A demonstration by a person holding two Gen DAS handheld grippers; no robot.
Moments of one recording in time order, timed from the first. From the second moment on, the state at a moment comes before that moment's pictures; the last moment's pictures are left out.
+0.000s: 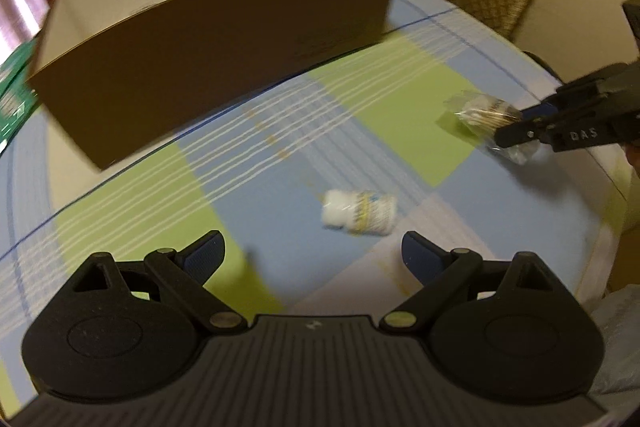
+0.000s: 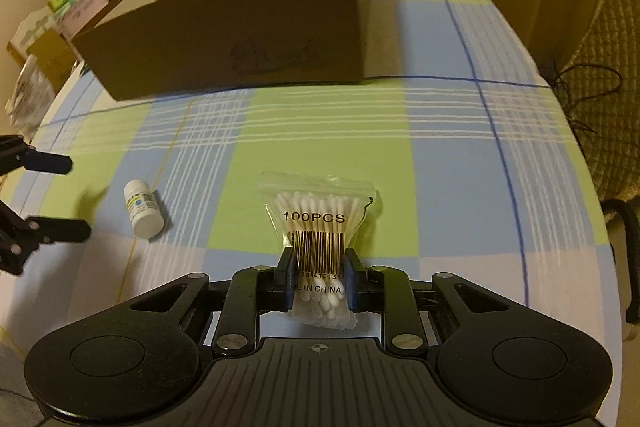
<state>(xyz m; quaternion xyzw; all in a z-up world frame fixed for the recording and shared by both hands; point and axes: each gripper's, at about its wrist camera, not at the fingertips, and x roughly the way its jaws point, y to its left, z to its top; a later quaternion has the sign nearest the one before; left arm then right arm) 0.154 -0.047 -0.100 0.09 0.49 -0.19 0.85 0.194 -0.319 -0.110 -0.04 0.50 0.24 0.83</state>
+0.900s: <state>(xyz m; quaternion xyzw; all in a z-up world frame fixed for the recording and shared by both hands) 0.172 -0.071 -0.119 0.09 0.49 -0.22 0.84 0.184 -0.328 -0.103 -0.02 0.49 0.25 0.84</state>
